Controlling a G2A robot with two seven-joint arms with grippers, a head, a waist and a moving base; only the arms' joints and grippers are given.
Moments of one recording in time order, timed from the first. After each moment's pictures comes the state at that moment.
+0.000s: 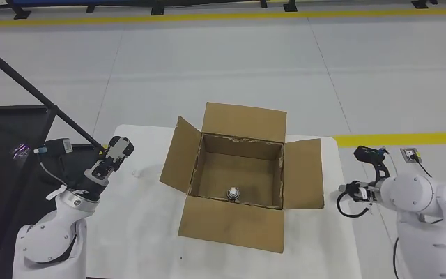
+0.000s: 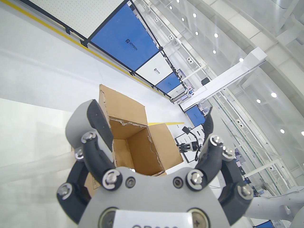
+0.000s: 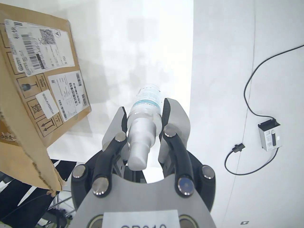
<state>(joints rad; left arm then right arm) 1.18 -1.28 -1.83 -1.79 0.05 -0.37 -0.65 -0.93 -1.10 1.64 -1.68 -0.99 0.21 1.53</state>
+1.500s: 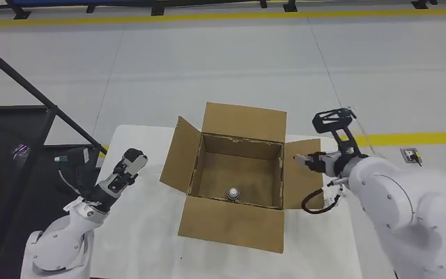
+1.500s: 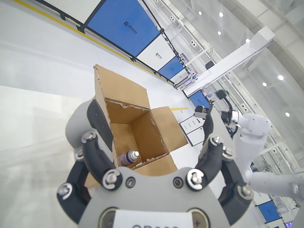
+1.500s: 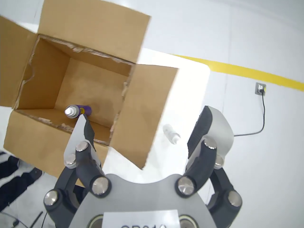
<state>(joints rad) 1.26 -1.26 -1.79 -1.82 0.10 -0.45 -0.68 -0.65 -1.11 1.21 -2.00 -1.08 0.27 1.49</state>
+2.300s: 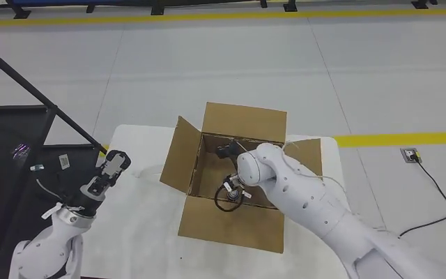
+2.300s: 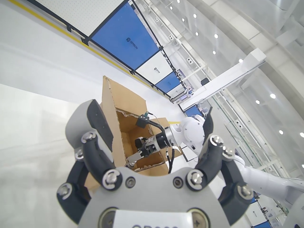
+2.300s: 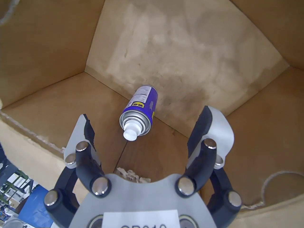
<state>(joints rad) 1.30 -1.23 -1.84 -1.82 0.00 -0.43 -0.61 -0.25 -1.44 0.51 -1.05 -0.58 0.34 1.22</state>
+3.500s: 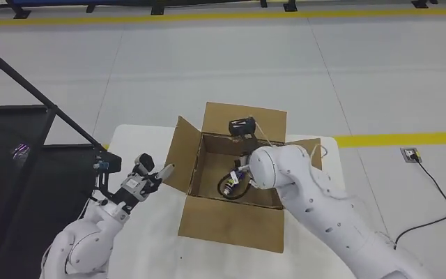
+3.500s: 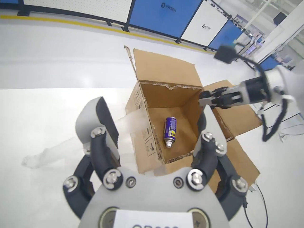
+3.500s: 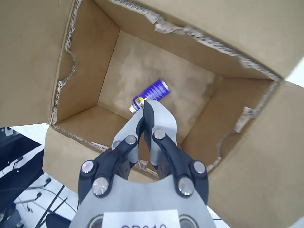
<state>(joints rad) 1.29 -1.21 -1.61 -1.86 0.75 -0.34 -0.41 -0.43 -1.33 0.82 -1.55 -0.99 0.52 1.30</state>
